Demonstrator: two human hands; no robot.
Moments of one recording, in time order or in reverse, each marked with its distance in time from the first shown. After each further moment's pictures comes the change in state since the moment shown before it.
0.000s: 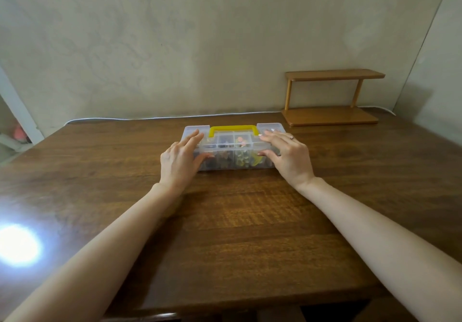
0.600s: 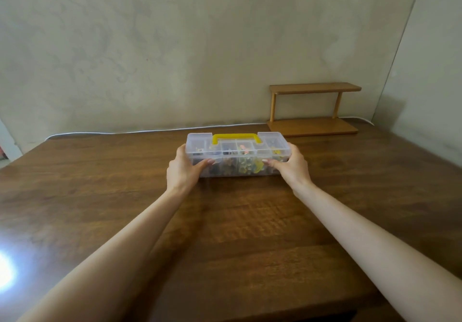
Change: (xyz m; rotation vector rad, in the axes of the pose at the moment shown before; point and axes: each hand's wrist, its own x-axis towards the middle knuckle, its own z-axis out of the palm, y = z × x) left_hand 0.015 0.042 0.008 -0.565 -0.099 -0.425; right_hand 0.005 0.015 -0.024 0.481 -0.075 0.886
